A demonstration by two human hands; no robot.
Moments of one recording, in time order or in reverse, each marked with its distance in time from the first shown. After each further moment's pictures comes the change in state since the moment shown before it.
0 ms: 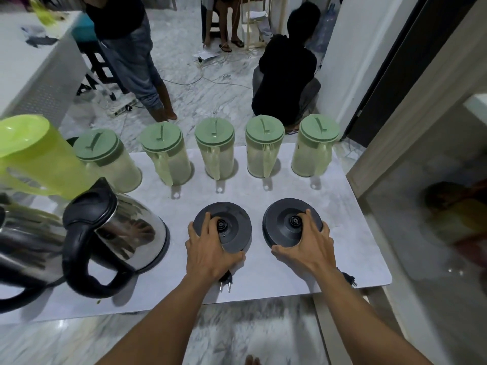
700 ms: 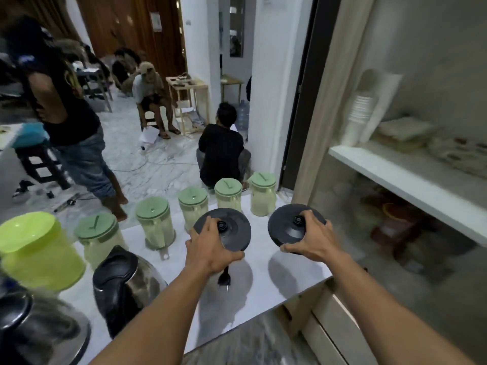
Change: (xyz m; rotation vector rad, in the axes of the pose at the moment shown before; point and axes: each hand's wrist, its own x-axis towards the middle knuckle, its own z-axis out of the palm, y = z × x) left_hand -0.034 0.044 -0.151 -0.004 0.002 0.387; right_hand -0.117 -0.059 -0.141 -0.089 0.193 0.142
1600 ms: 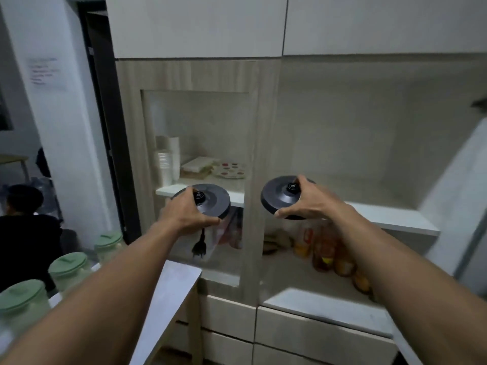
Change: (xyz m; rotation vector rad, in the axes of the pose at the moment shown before) left_hand -0.153 0.228 -0.125 -0.096 -0.129 0.914; right_hand -0.407 0.043 -0.220 -0.007 0.534 0.592
